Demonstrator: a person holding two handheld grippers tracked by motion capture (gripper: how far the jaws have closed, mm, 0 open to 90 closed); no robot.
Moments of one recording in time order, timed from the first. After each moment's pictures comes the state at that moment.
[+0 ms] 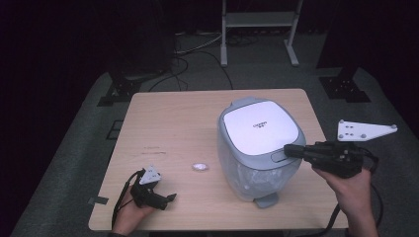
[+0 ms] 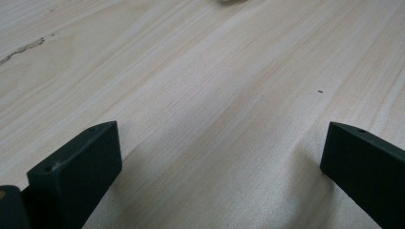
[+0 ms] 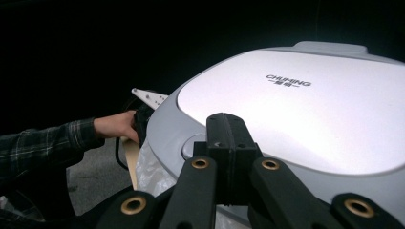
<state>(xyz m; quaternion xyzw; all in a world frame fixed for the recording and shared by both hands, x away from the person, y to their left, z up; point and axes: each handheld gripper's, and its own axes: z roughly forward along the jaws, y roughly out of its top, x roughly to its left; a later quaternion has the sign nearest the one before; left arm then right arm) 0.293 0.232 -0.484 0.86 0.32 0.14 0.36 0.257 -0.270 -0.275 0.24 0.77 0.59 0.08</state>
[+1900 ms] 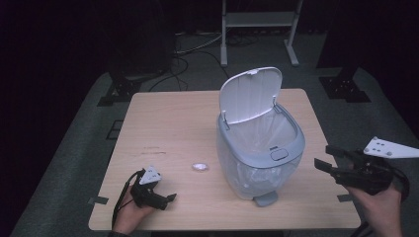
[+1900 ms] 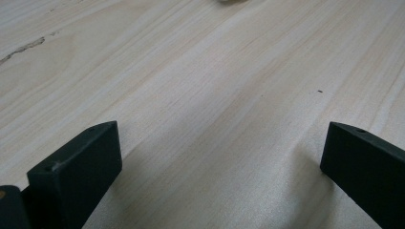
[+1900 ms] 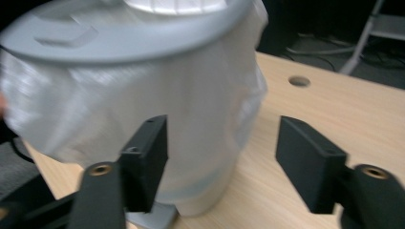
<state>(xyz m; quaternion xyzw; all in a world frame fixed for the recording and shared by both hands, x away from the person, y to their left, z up) 0.292 0.232 -0.484 0.86 0.32 0.14 0.36 0.239 -0.339 -0.319 0.38 0.75 0.51 0.19</state>
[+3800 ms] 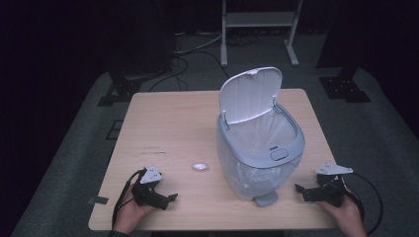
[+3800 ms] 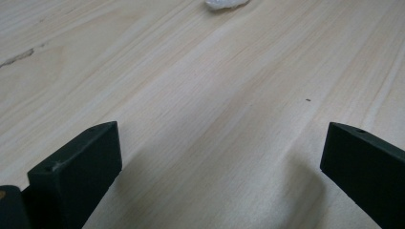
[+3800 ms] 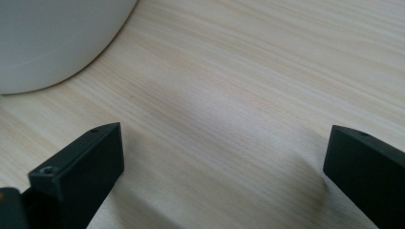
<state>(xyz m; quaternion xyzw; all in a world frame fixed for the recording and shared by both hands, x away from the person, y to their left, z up) 0.294 0.226 -0.479 0.87 0.31 0.14 0.36 0.285 -0.332 -0.488 0.46 0.80 0.33 0.21</state>
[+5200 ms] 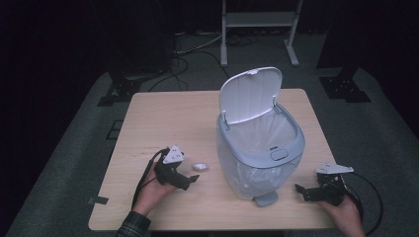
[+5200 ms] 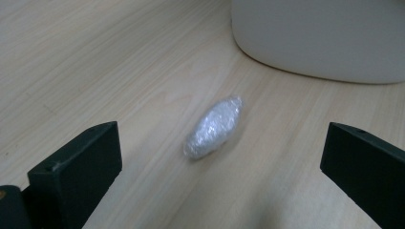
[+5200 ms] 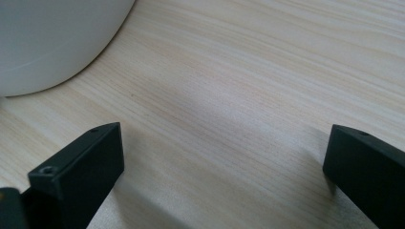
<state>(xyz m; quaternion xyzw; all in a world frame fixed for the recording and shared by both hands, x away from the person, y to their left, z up) 0.343 0.162 -0.447 0.87 0.25 0.15 0.40 0.286 -0.333 -0.489 0.47 0.79 0.33 0.19</state>
